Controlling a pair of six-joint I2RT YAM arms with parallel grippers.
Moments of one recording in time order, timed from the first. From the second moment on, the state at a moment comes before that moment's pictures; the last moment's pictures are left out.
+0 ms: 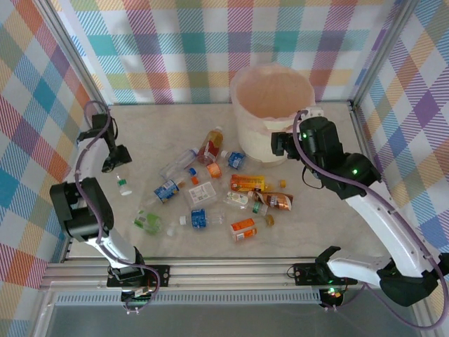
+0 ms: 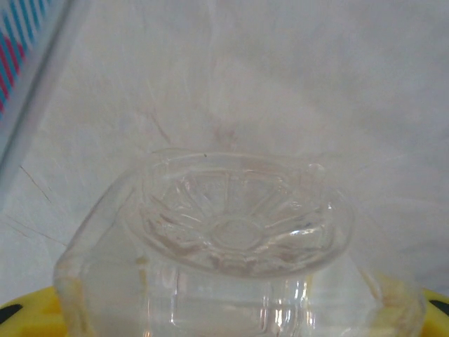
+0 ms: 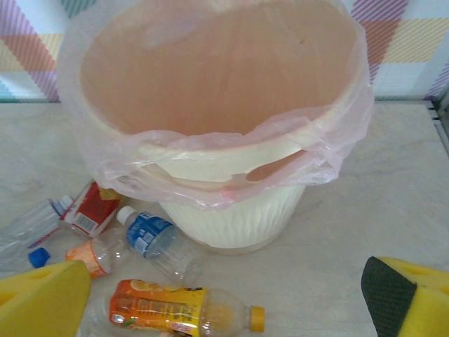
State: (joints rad) left arm 0.23 1.65 1.37 -0.89 -0.13 -0.25; right arm 0.65 1.11 1.43 -0.87 0.43 0.33
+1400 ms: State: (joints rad) left arm -0.54 2.35 2.71 -0.51 0.10 -0.44; right arm 0.65 0.91 1.27 -0.81 0.36 0.37
